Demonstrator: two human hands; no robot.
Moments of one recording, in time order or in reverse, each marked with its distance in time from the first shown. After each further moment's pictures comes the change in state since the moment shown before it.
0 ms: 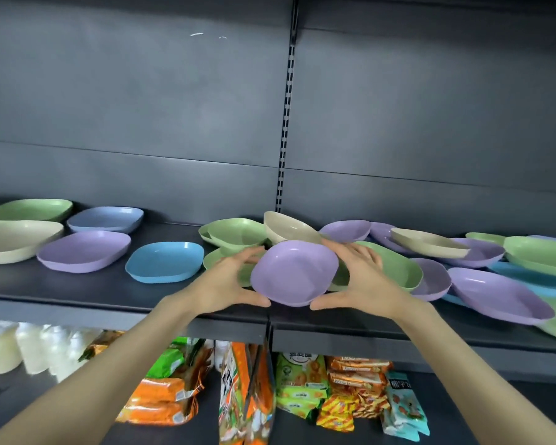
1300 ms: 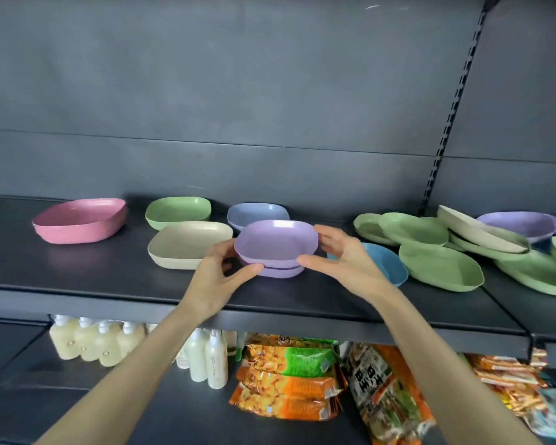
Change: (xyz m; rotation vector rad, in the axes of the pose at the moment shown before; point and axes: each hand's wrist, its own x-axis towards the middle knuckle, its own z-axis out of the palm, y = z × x) left_hand -0.123 -0.229 -0.252 -0.240 0.357 -0.002; right_hand 0.181 -0.271 0.212 0.719 0.093 0.153
